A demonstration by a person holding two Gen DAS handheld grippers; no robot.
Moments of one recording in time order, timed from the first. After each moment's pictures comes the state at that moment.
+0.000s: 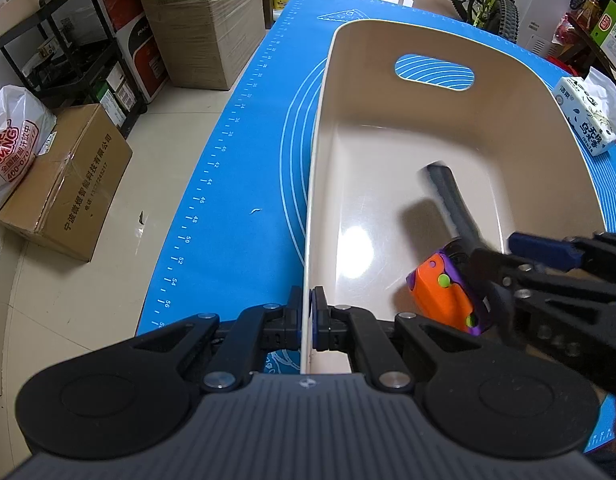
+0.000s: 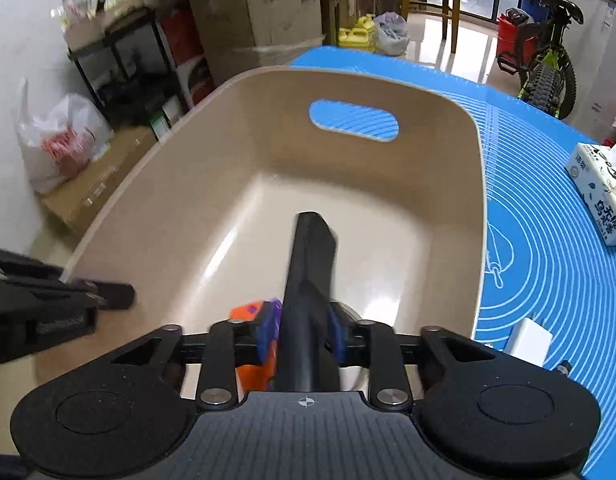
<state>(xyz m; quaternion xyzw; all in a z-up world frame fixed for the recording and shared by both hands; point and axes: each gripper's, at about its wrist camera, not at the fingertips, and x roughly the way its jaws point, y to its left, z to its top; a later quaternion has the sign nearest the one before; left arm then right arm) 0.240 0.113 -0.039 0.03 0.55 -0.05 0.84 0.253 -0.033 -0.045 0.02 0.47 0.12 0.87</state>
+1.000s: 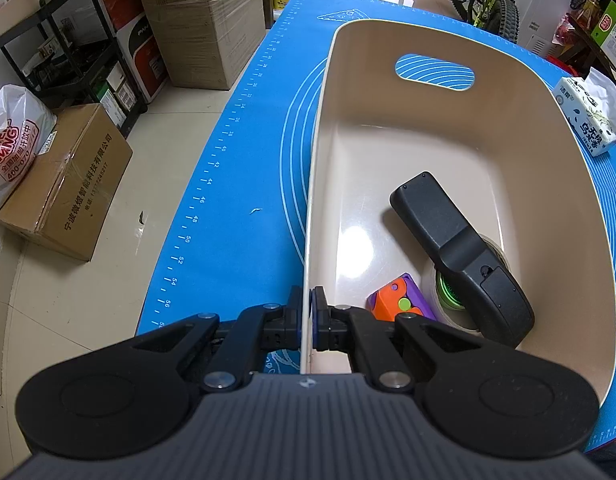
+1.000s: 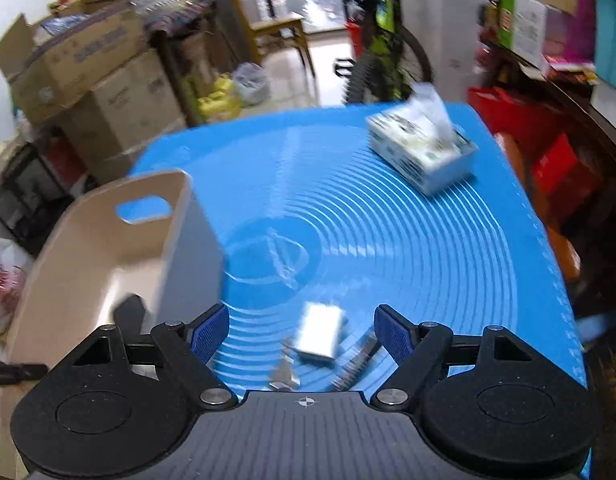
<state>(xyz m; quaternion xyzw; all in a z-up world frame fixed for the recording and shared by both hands) 0.240 0.112 -0.040 0.03 0.55 -0.05 0.84 0.201 -0.205 -0.043 0.14 0.43 -0.06 0.89</state>
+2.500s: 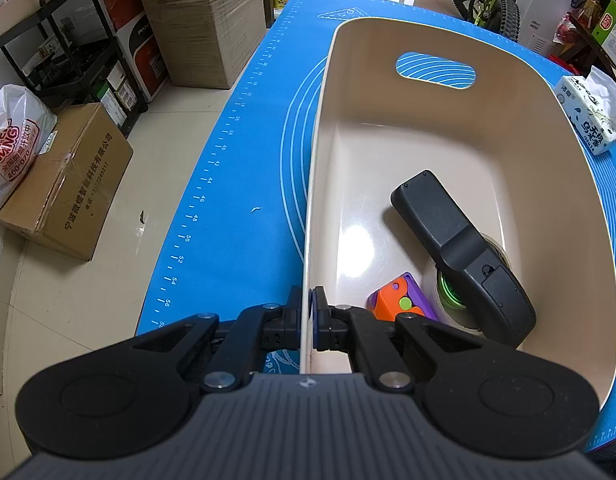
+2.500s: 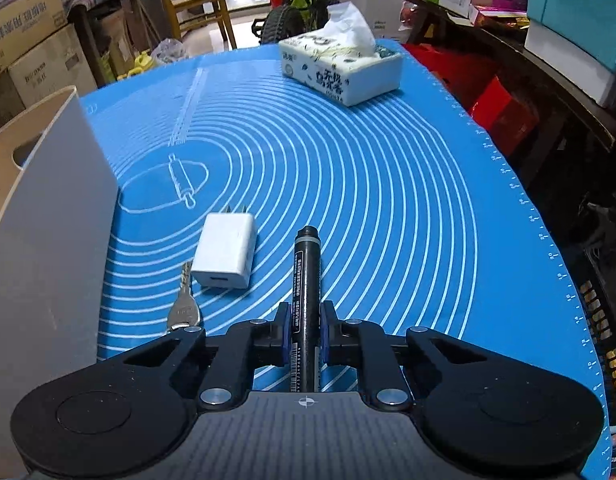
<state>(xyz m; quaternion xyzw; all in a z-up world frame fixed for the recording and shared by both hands) 0.241 0.112 -0.039 0.03 0.55 -0.04 0.84 0.184 -0.200 -0.113 0.14 0.44 -0.17 0.87</state>
